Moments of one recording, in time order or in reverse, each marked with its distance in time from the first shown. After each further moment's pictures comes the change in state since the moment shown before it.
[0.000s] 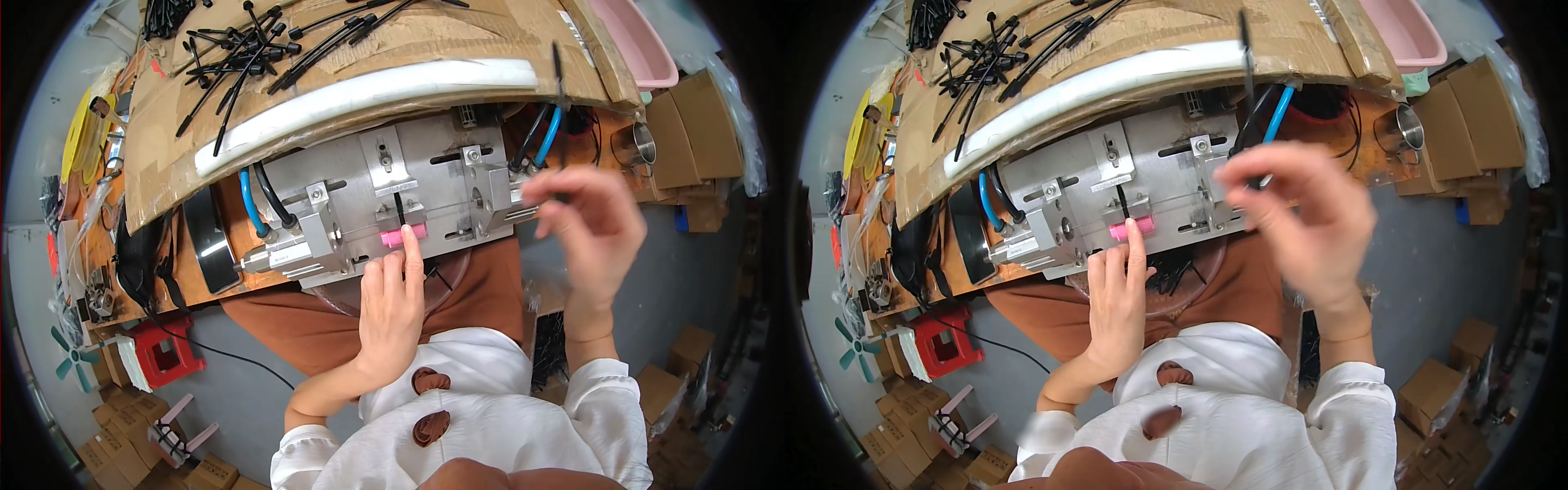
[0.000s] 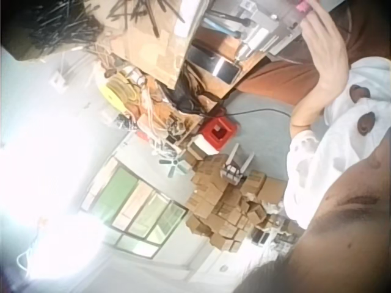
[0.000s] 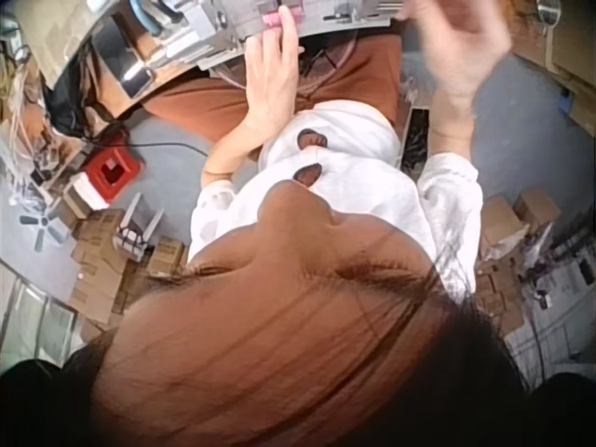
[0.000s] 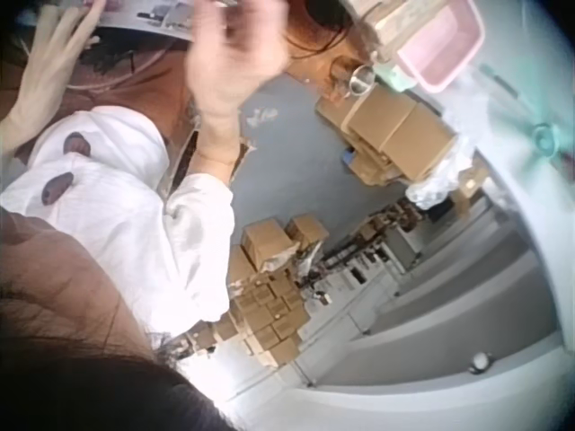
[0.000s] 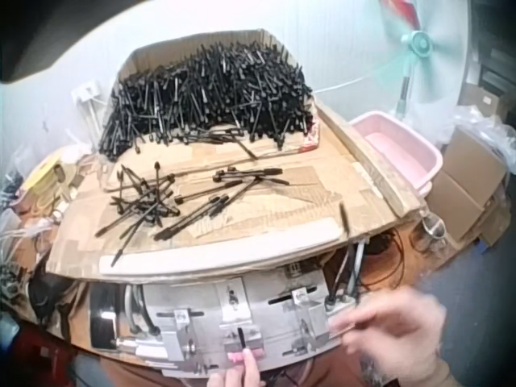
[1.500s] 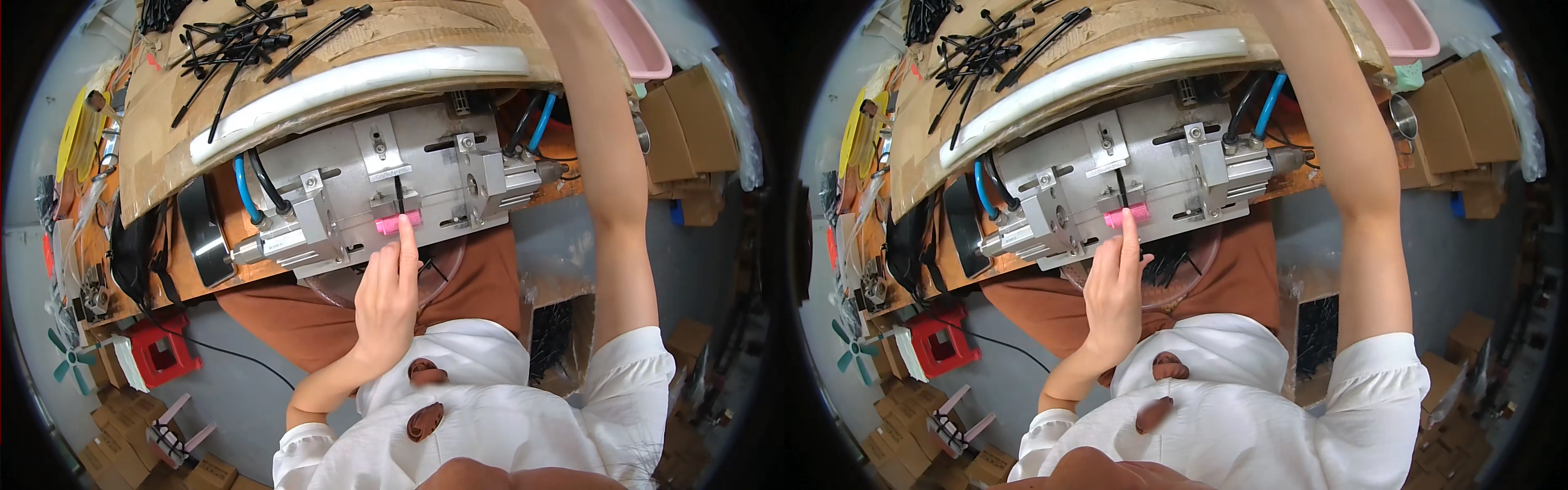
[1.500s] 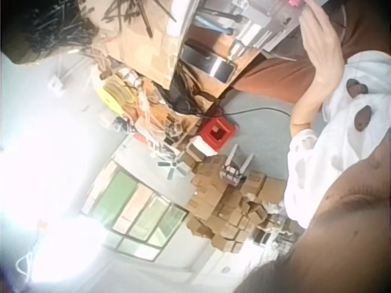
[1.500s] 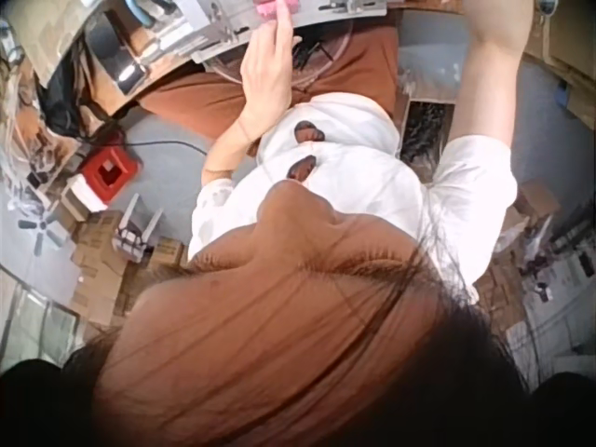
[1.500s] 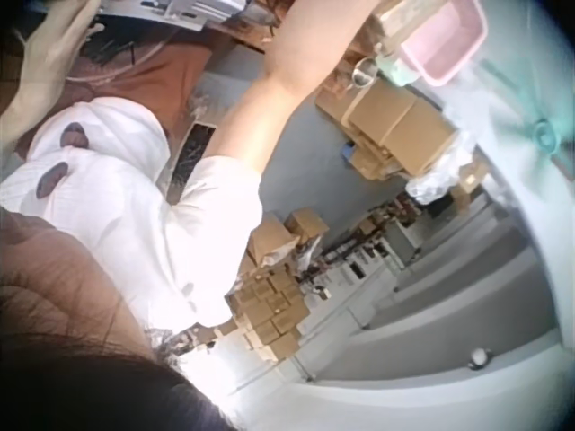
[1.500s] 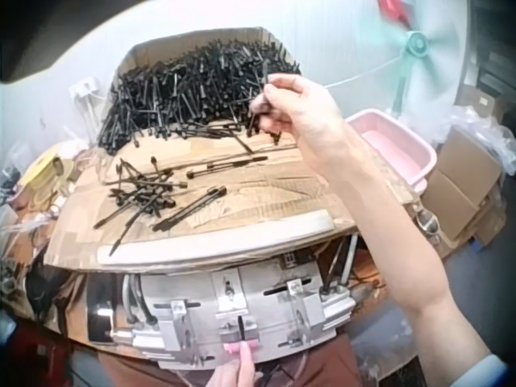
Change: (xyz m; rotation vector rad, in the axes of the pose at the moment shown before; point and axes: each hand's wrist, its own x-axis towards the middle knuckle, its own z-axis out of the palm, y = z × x) left_hand 0.002 0.001 0.005 -0.146 0.164 0.036; right_hand 0.238 0.042 0.016 0.360 -0.112 -0.079
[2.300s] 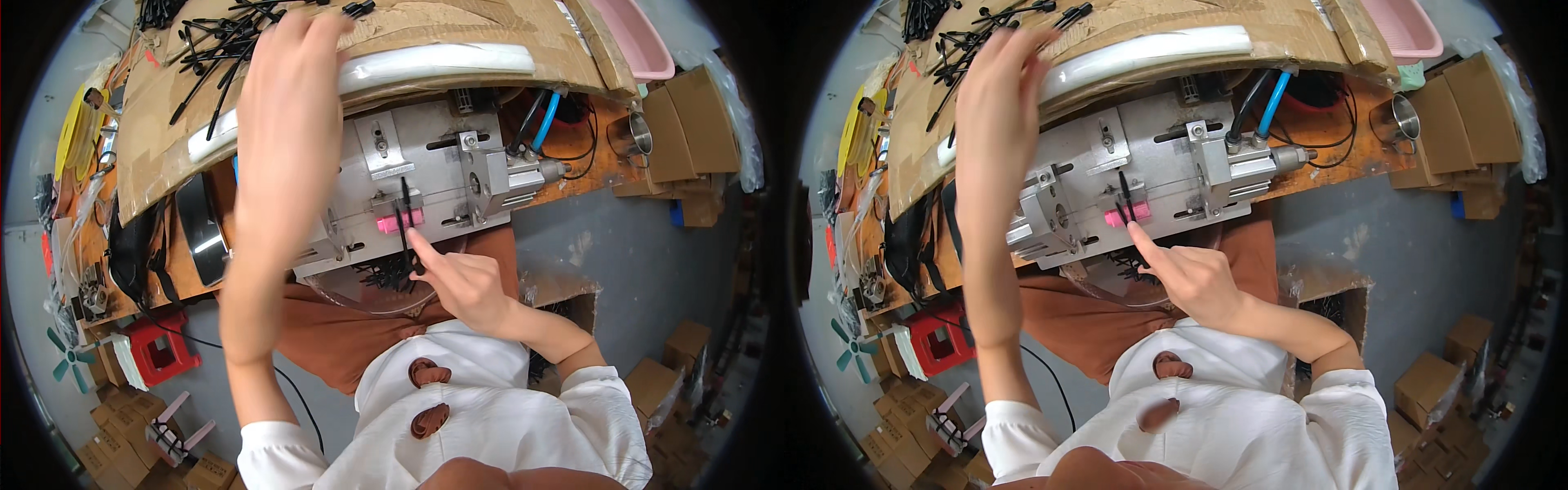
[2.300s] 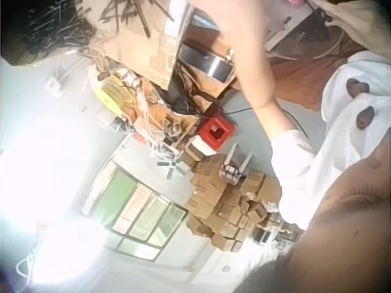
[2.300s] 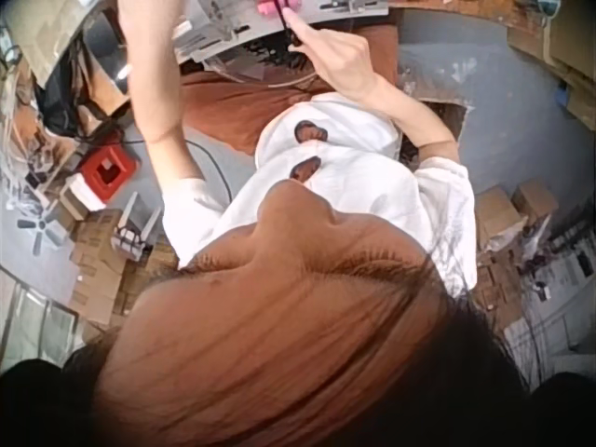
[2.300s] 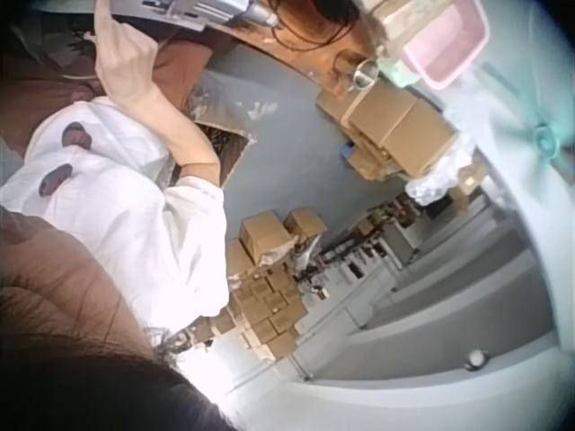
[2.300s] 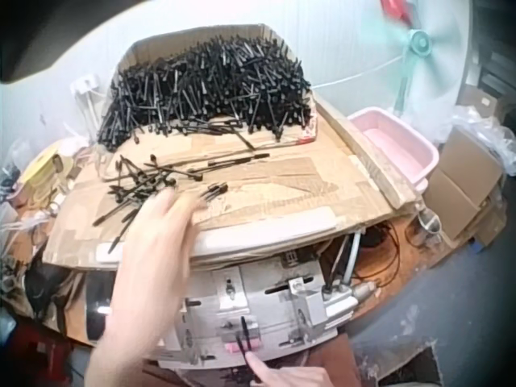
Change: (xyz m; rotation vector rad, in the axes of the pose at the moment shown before) left_hand 0.170 -0.053 -0.065 0.161 0.294 0.299; right_hand -0.308 -0.003 0.088 -0.813 -0.267 -0.024
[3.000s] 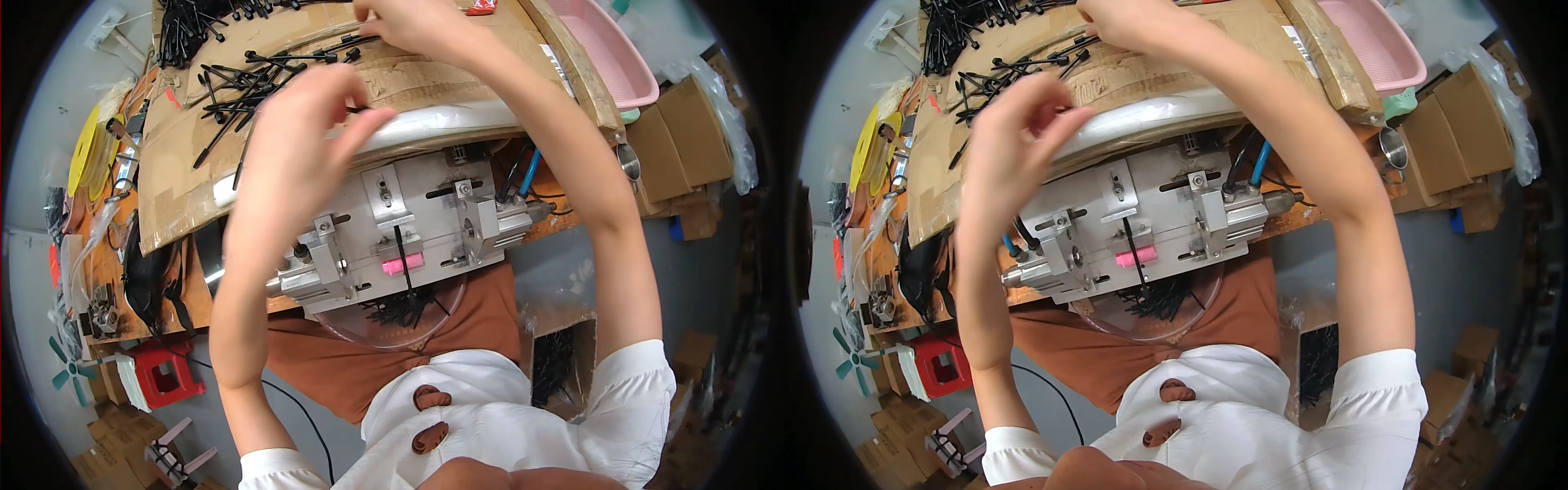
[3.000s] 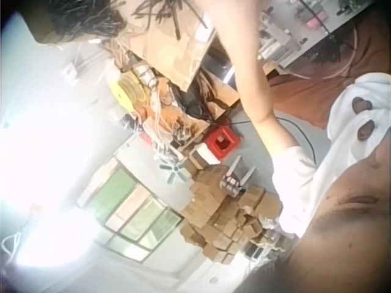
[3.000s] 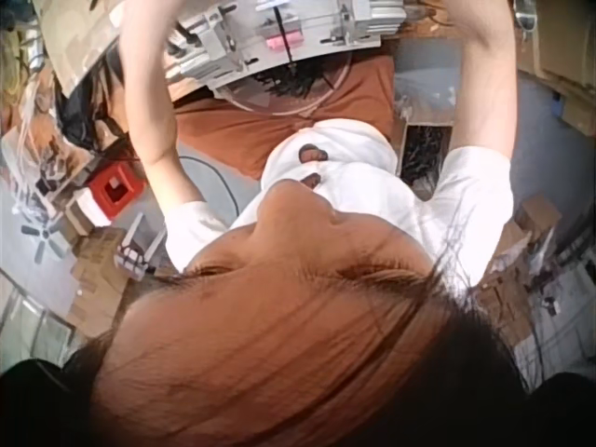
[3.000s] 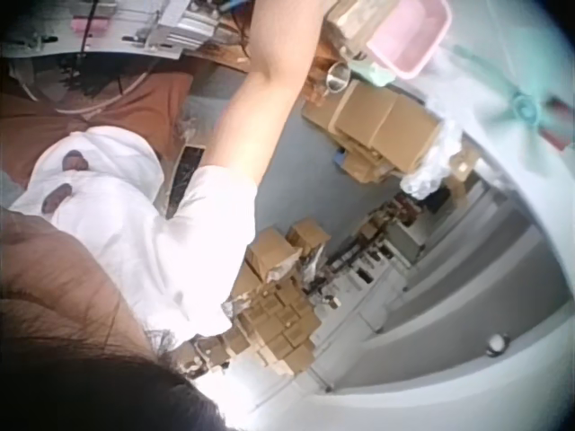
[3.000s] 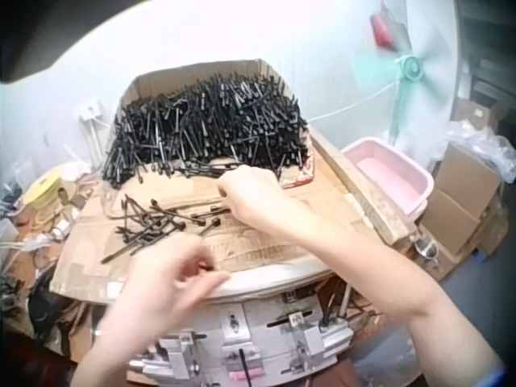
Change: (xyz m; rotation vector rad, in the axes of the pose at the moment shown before) left_hand 0.024 -0.001 -0.025 -0.306 -0.260 -0.084; right_hand 0.295 0.085 -0.067 -0.552 -0.031 -0.099
